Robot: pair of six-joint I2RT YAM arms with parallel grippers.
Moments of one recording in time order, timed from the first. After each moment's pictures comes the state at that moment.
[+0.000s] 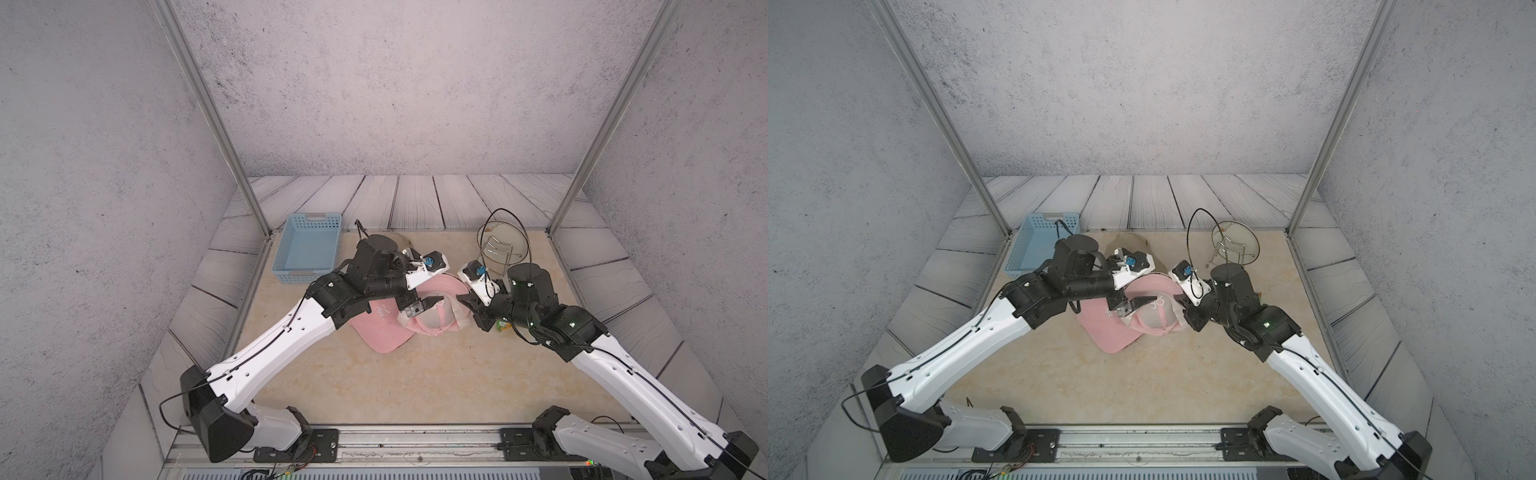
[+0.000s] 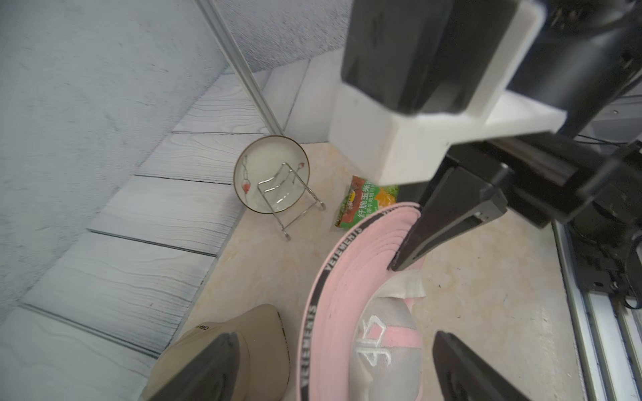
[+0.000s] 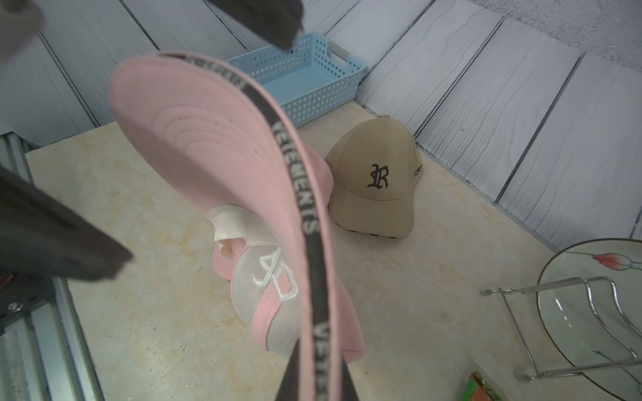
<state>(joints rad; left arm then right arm) -0.80 1.40 1.42 -0.52 0.34 0.51 0.59 1.01 1.06 -0.62 -0.24 -0.22</state>
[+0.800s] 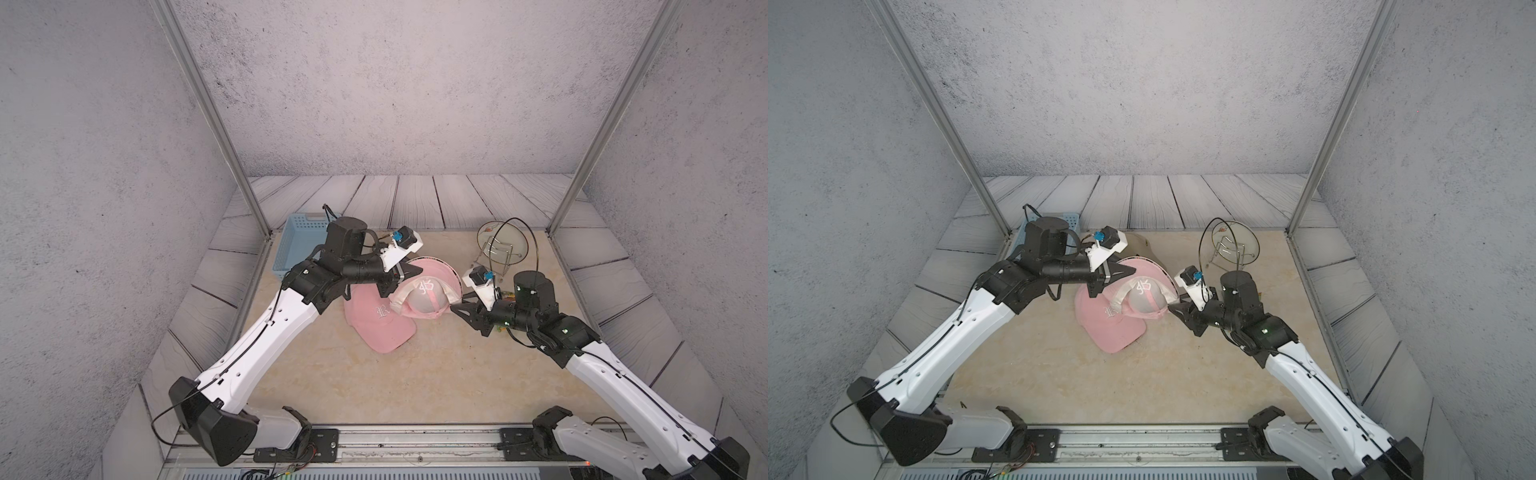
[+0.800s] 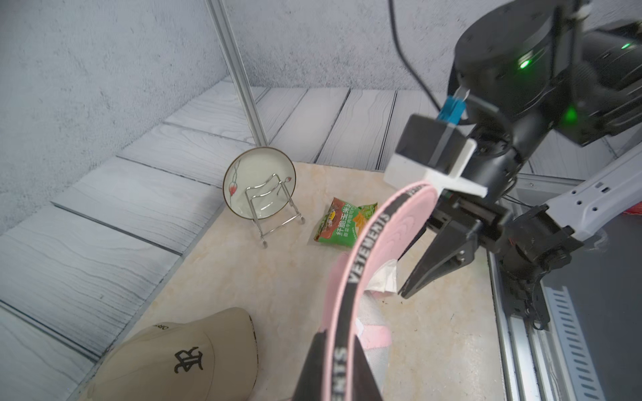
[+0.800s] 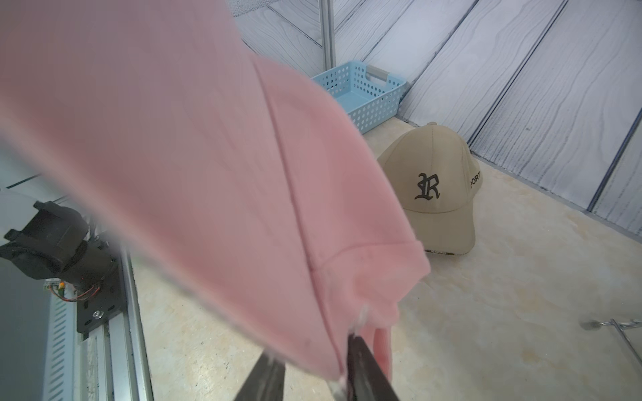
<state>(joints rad) -0.61 1.33 1.48 -0.57 0.64 0.36 0.48 0.98 0.86 -0.37 -0.53 -0.14</state>
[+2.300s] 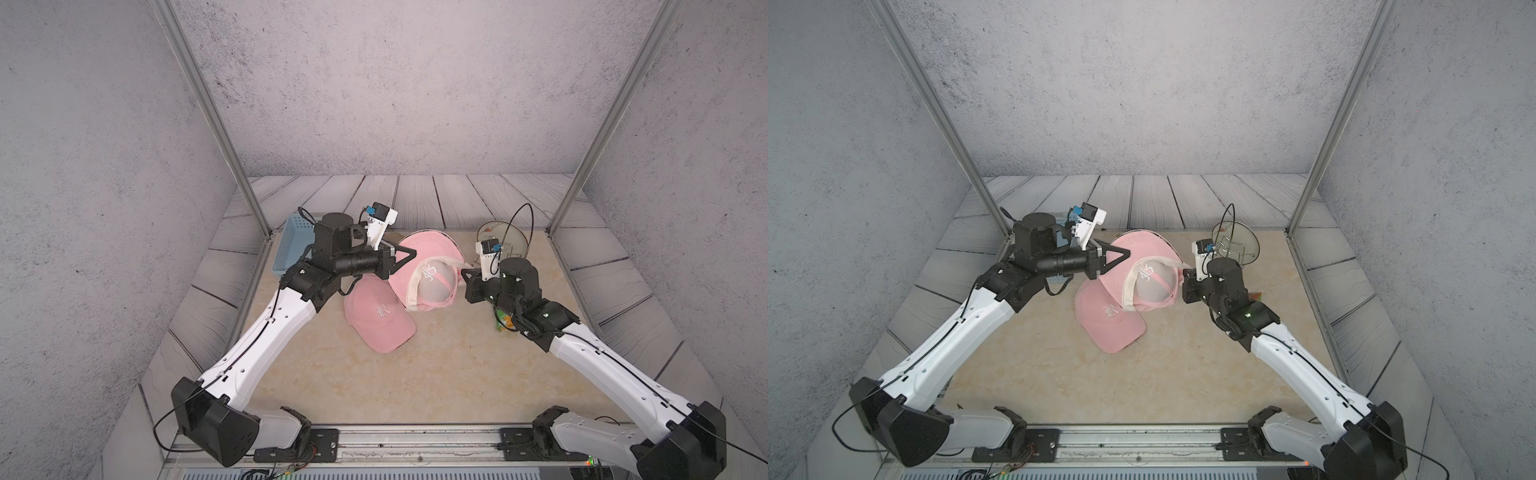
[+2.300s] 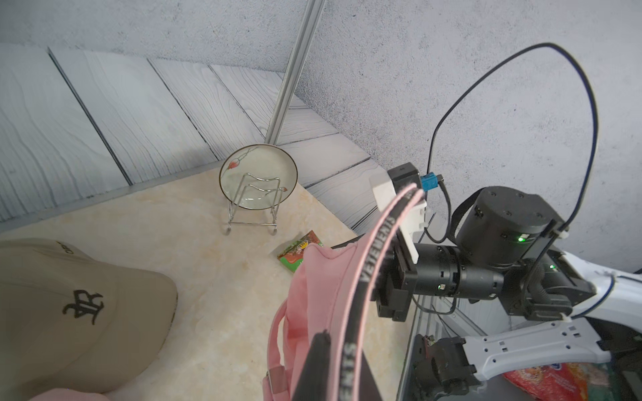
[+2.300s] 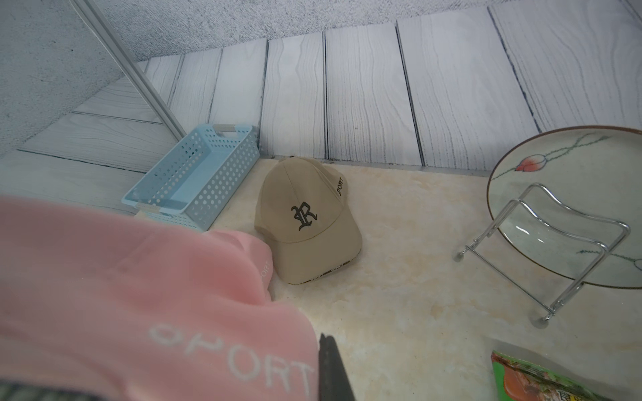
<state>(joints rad) -0.51 1.35 1.40 -0.33 0.67 -0.37 0.51 1.14 0.95 -0.24 0.02 0.25</state>
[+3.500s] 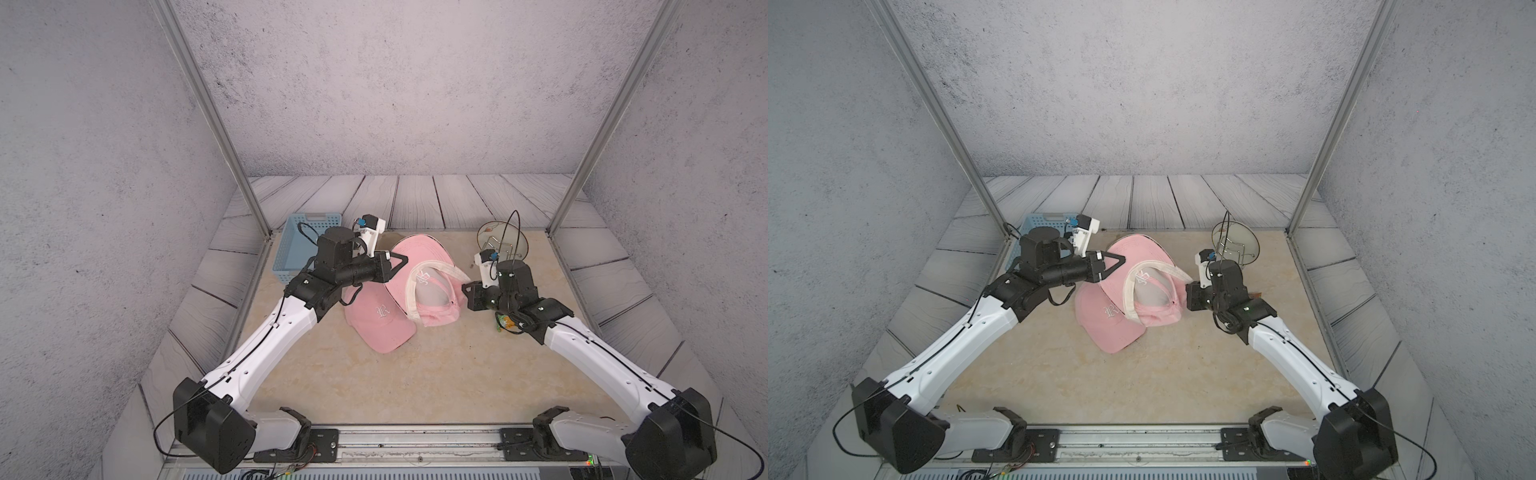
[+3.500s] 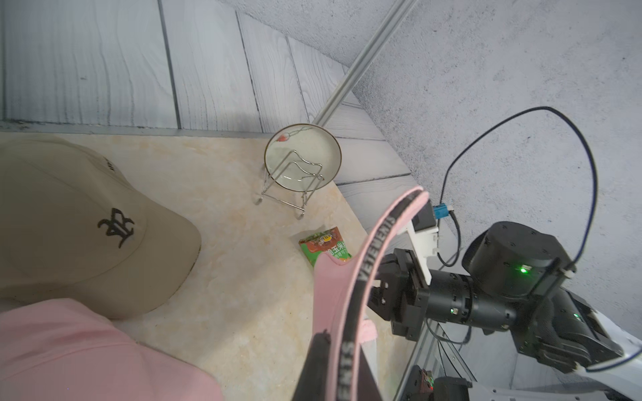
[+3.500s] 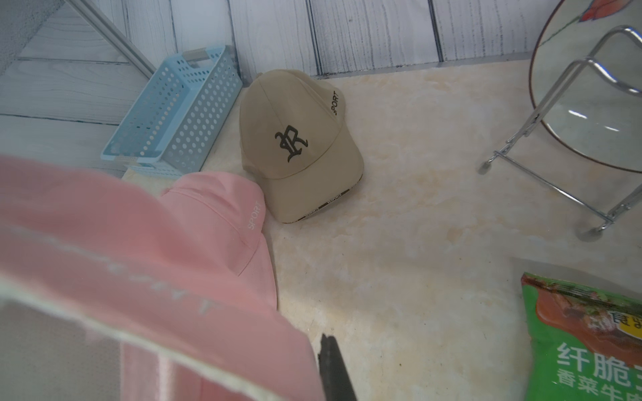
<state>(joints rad) -0.50 1.31 1.24 -0.22 0.55 -0.55 0.42 1.19 0.91 -0.35 -0.17 0.30</state>
